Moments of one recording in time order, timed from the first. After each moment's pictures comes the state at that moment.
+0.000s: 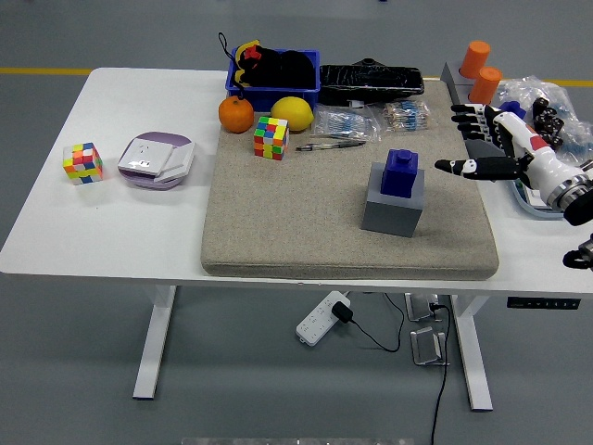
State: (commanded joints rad) left arm -0.07 0.25 -0.57 -0.26 0.47 0.03 0.14; right arm 0.51 -0.38 1.09 1.19 -1.29 0.04 0.00
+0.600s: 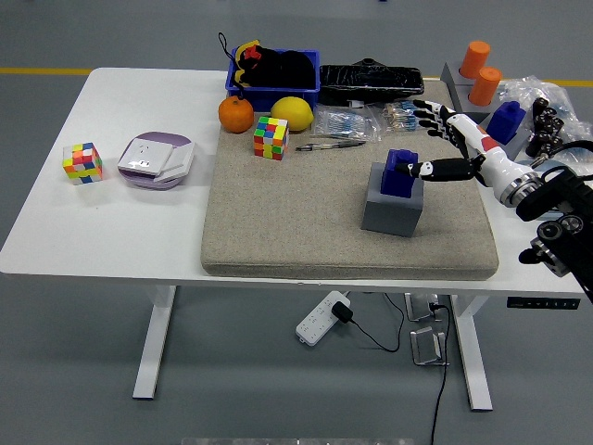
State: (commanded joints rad) left arm -0.08 0.25 -0.55 -0.26 0.46 0.03 0.14; right arm 0.63 -0.32 0.87 1.04 -1.22 -0.06 0.12
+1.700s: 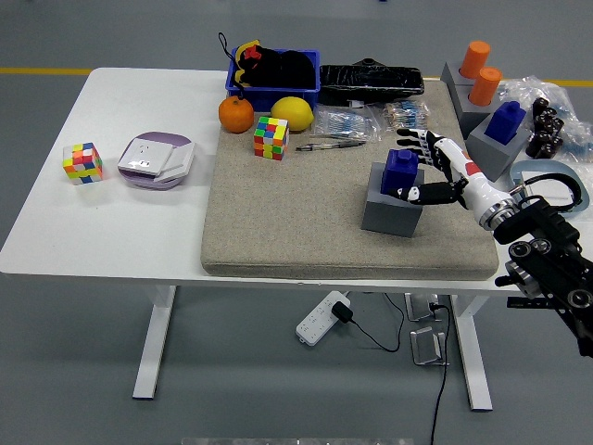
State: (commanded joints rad) left arm -0.08 0.24 -0.53 -0.26 0.46 0.02 0.14; right arm 0.63 -0.26 0.74 0.90 -1.06 -0.15 0.26
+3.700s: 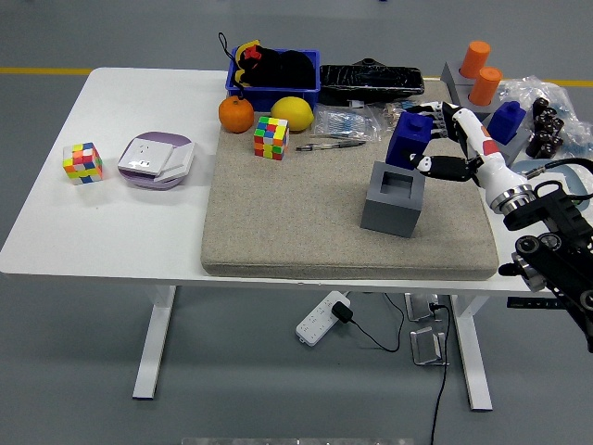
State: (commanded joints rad) left arm -0.07 0.24 -0.53 -0.26 0.46 0.02 0.14; right arm 0.59 -0.32 0.83 1.07 -1.14 -0.29 0.27
